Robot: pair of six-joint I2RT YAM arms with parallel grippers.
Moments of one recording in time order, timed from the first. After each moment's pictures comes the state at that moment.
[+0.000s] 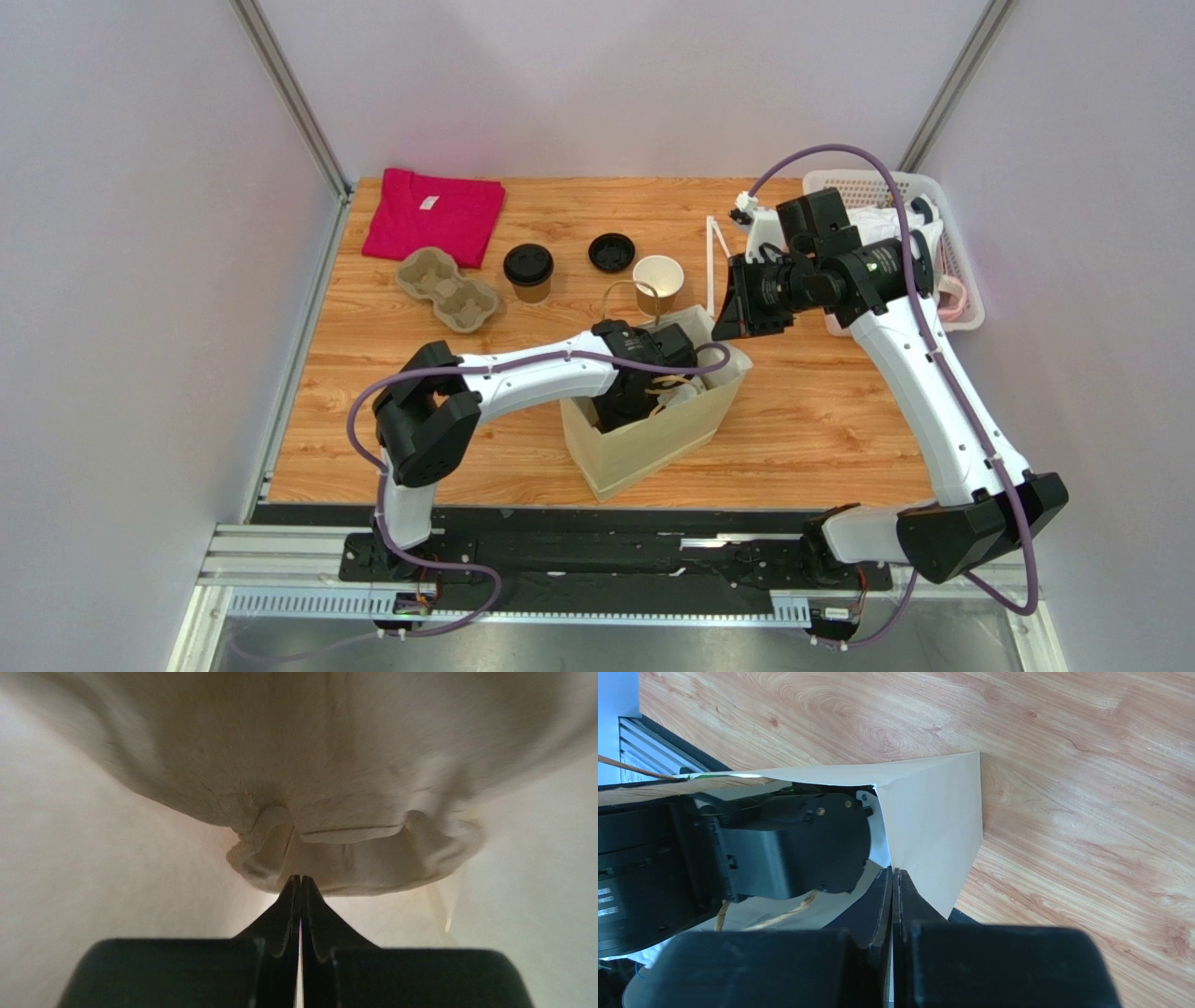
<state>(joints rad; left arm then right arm) -1.06 1.92 1.50 -0.98 -0.02 0.15 0.37 1.33 1.57 -1.18 -0.38 0.21</state>
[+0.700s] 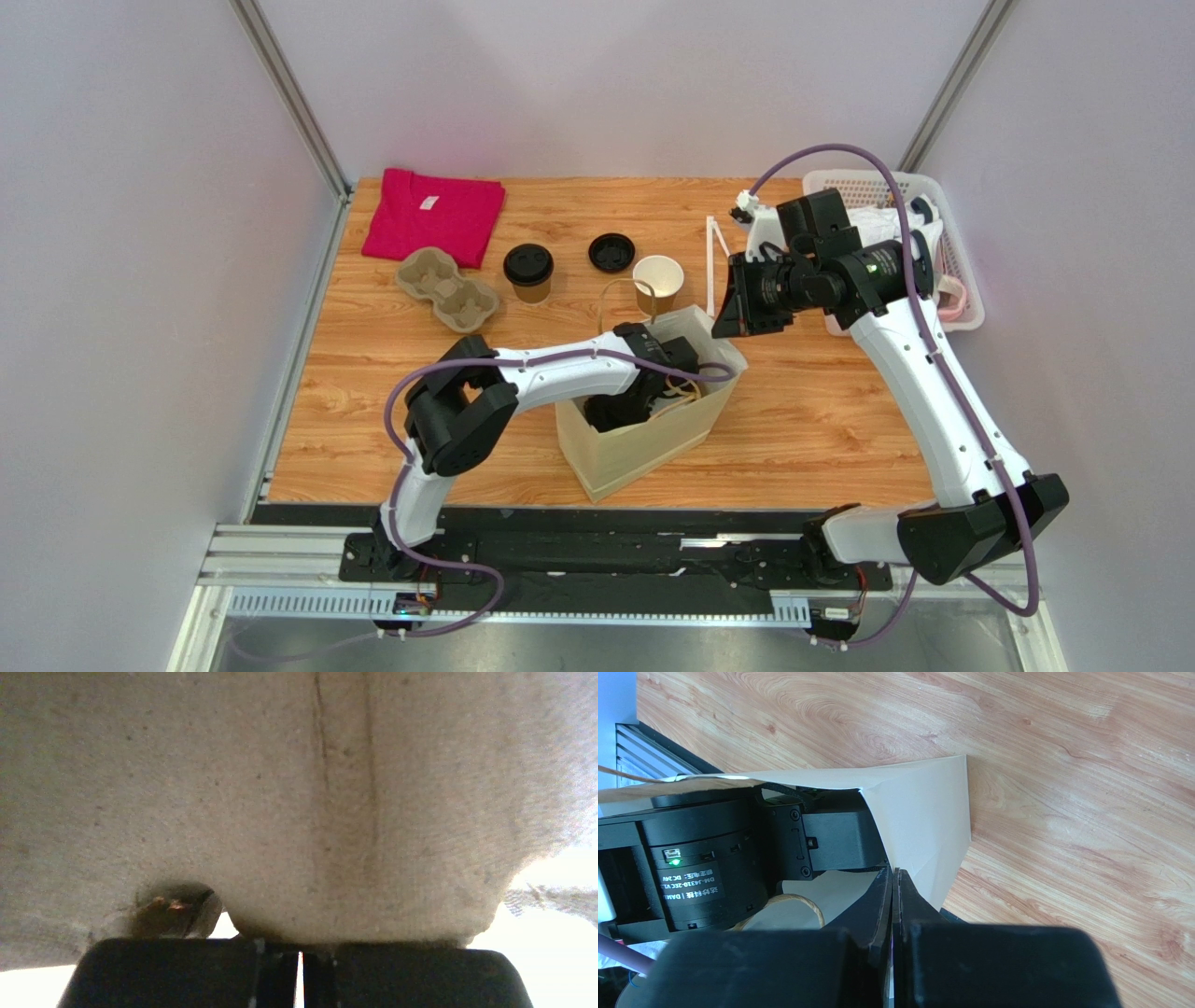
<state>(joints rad) -1.05 2.06 1.57 -1.18 -0.02 0.19 0.37 1.33 1.56 -1.15 -0.37 0.21</state>
